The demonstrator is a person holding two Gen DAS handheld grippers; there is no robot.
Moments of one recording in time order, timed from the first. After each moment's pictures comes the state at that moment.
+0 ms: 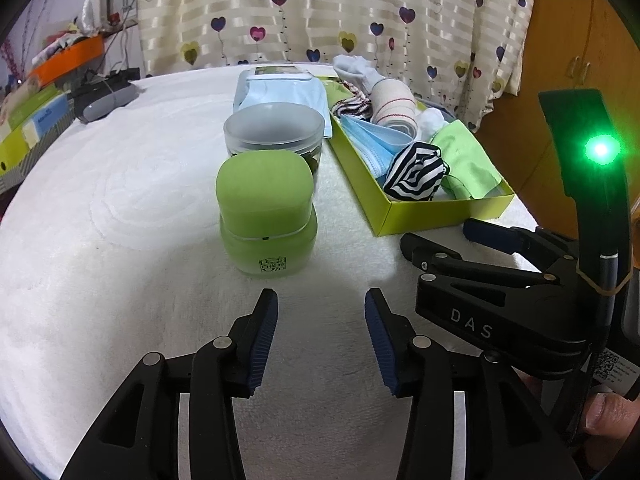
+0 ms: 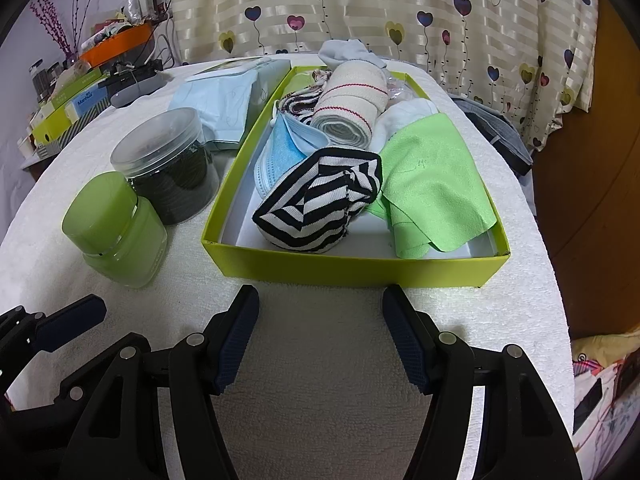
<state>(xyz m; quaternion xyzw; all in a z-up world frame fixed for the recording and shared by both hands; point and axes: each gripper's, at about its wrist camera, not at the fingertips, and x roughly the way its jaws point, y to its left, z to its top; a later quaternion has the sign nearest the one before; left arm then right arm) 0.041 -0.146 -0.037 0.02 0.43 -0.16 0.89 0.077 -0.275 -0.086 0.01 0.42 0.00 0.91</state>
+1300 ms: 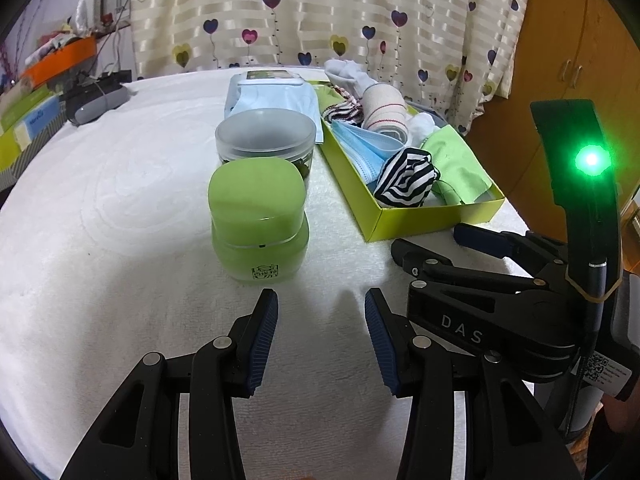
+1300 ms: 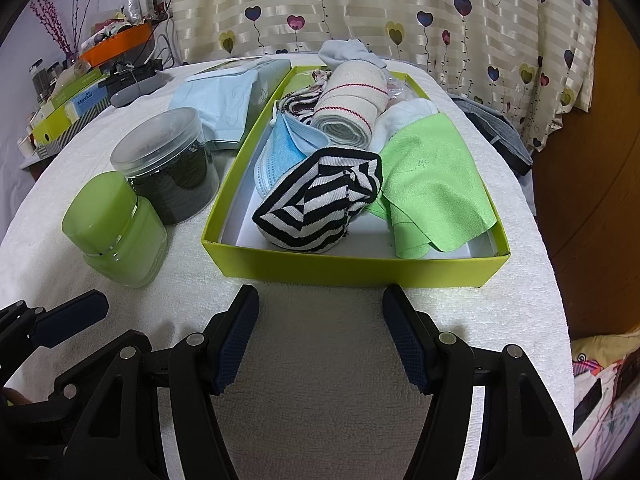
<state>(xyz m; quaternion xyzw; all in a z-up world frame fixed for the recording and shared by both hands) 0.043 -0.148 -0.034 0.01 0.43 -0.18 0.89 0.077 -0.275 -0.085 0.01 0.42 0.00 0.91</state>
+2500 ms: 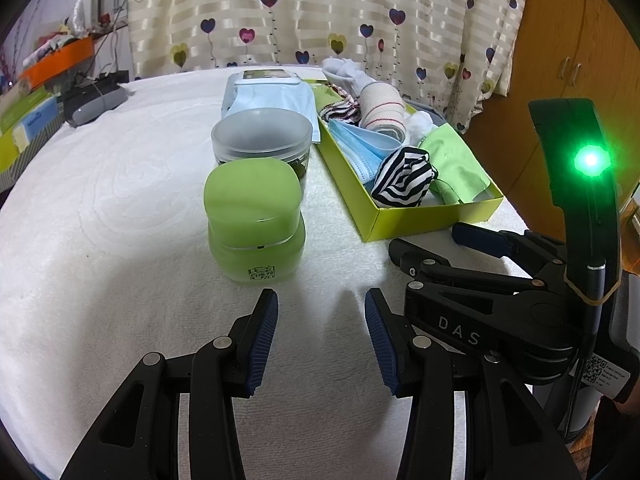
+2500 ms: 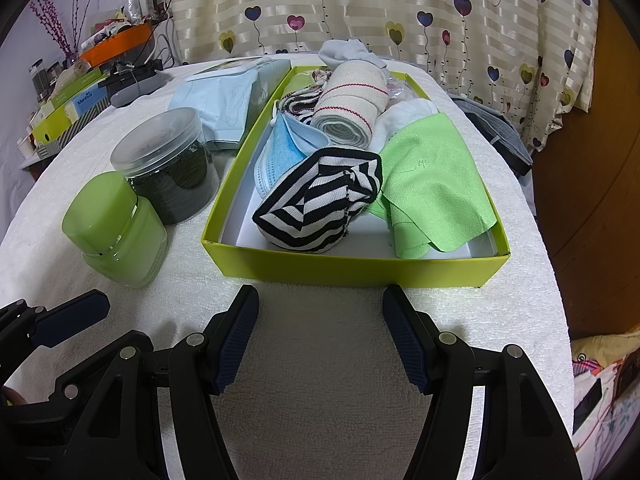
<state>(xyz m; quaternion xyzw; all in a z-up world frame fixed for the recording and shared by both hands) 0.043 -0.151 -0.035 0.01 0.43 -0.17 0.89 0.077 -0.276 -0.085 0.01 0.42 0.00 0.91</state>
